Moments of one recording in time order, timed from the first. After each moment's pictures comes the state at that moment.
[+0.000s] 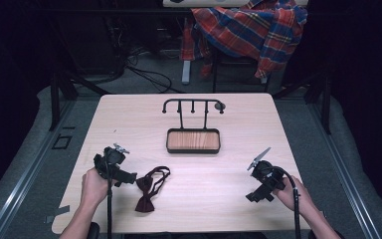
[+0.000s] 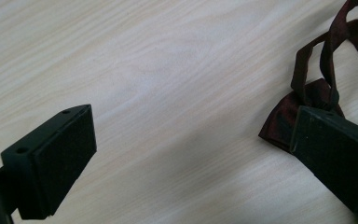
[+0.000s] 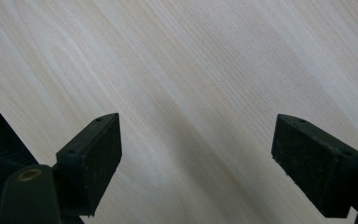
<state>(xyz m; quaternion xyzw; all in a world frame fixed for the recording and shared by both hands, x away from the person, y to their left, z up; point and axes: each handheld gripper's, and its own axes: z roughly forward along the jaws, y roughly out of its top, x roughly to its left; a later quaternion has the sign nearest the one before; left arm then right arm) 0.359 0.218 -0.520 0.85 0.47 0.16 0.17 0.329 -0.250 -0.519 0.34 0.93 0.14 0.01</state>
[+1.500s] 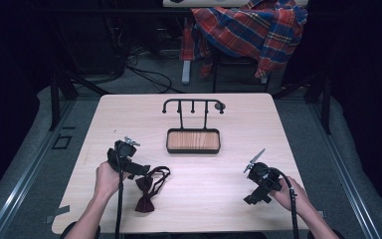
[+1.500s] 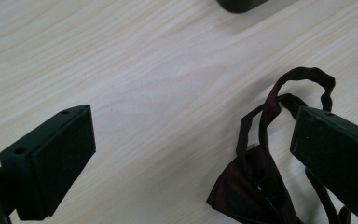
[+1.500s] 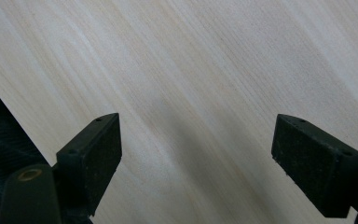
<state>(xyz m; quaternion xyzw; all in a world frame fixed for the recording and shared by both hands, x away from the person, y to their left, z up) 0.377 0.187 -0.515 0.85 0.46 0.14 0.23 0.329 -0.241 -0.526 0.34 0.93 0.13 -0.01</state>
